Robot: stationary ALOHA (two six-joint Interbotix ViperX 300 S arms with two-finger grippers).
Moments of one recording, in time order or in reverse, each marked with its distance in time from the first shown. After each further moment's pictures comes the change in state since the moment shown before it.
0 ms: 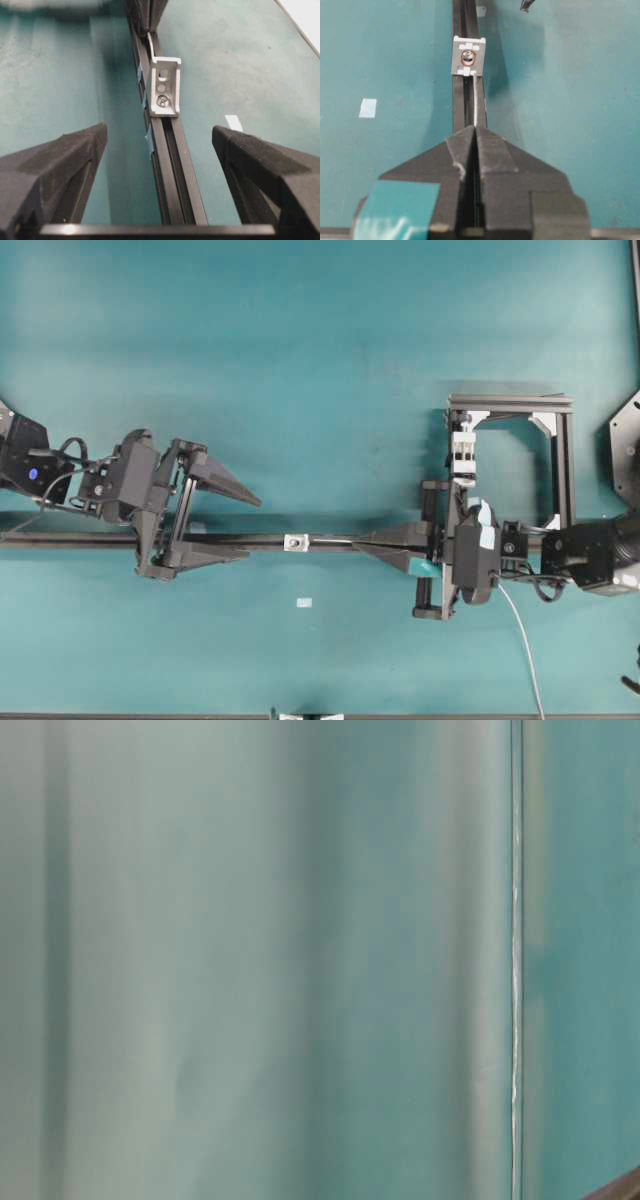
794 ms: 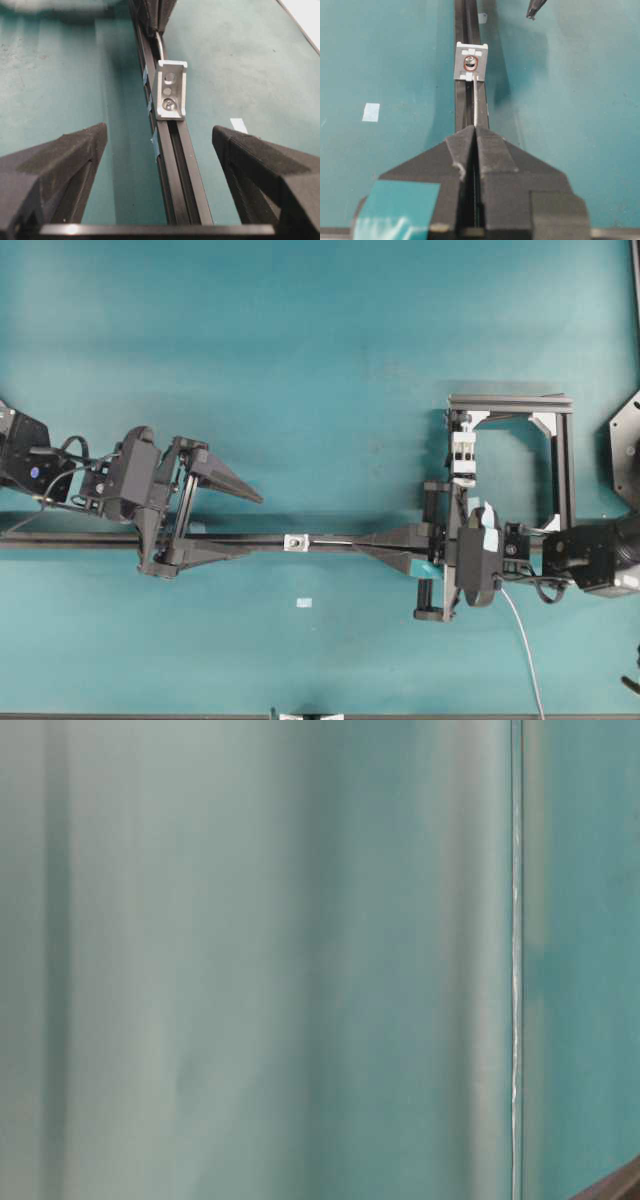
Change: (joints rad) left arm 0.009 0.000 -0.002 0.000 0.000 0.000; right arm 0.008 0.002 0.000 0.000 -0.014 0.000
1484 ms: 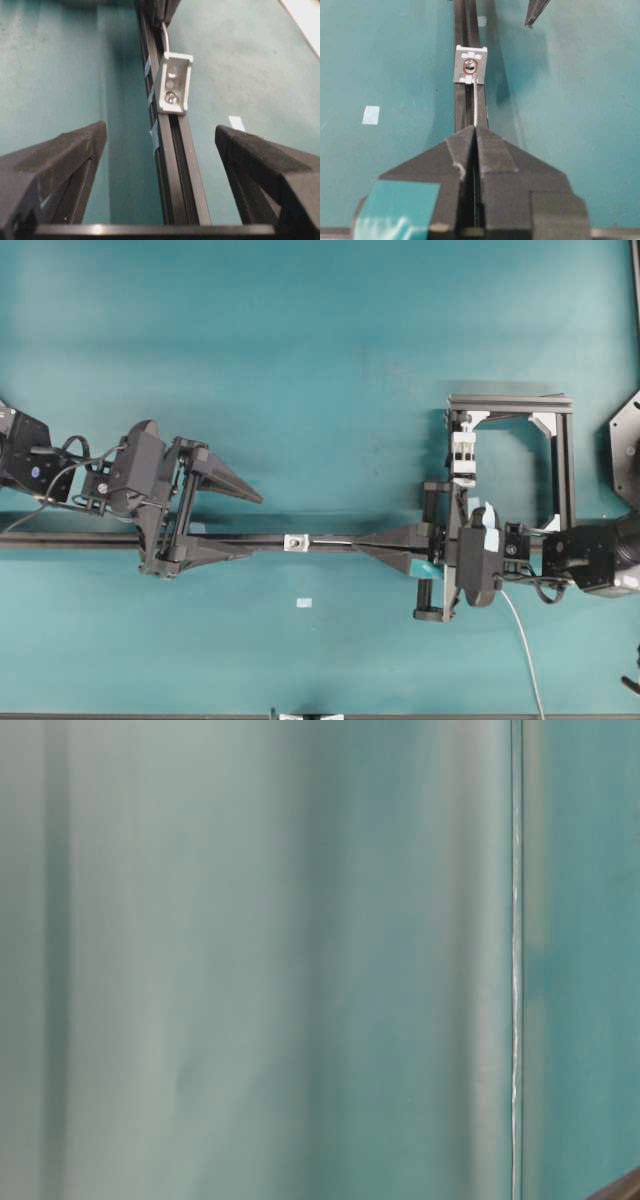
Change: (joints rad) left arm 0.003 0.000 -0.003 0.000 0.035 -0.084; right arm 0.000 0.002 -0.002 0.000 -0.008 0.000
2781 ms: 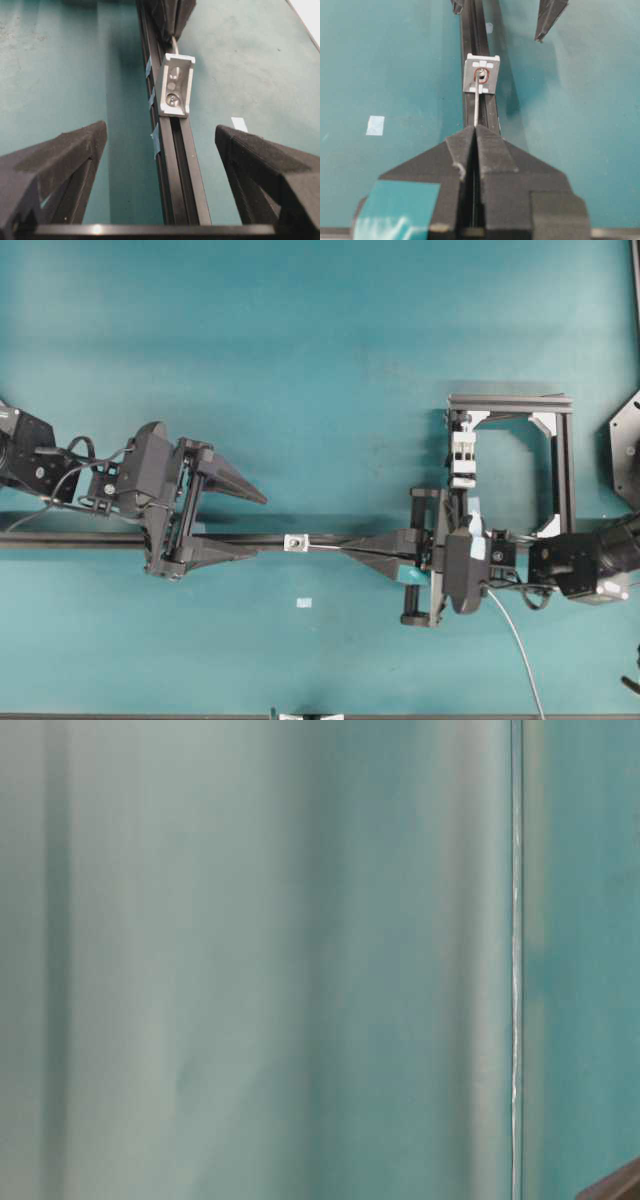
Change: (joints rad) left arm 0.003 0.000 -0.021 0.000 0.032 0.009; right arm -0.011 0.054 -0.057 0.002 -0.014 -0.008
